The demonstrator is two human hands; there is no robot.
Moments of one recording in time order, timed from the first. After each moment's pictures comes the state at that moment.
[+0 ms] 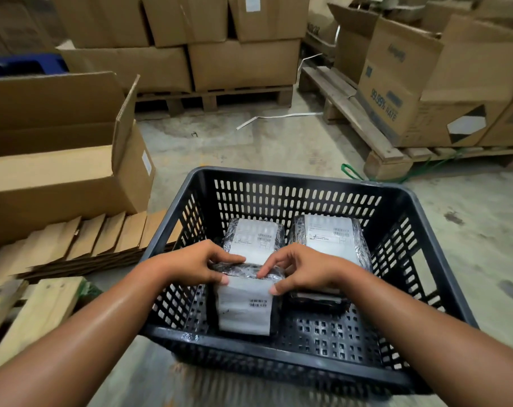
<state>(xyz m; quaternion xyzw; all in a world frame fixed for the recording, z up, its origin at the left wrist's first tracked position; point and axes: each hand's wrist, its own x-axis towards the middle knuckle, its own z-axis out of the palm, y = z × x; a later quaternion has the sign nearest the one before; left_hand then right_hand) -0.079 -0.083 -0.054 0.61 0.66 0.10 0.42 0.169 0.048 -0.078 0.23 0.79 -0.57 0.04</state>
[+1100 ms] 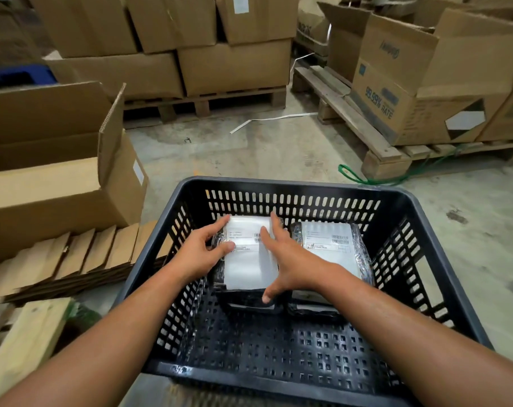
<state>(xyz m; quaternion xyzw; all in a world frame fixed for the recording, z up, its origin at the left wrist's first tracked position) -0.070 -0.042 -0.079 0.45 0.71 0.41 0.36 0.138 0.059 -0.075 0.29 0.90 -0.31 0.06</state>
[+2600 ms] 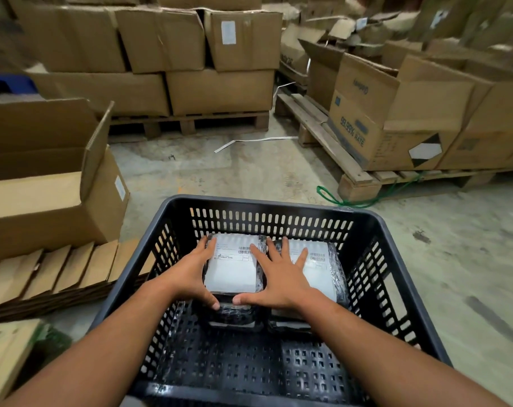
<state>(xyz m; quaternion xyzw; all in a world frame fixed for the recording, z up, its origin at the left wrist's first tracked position) -0.082 -0.027 -0.089 0.61 0.72 0.13 0.30 0.147 0.066 -0.110 0.40 0.90 -0.17 0.03</state>
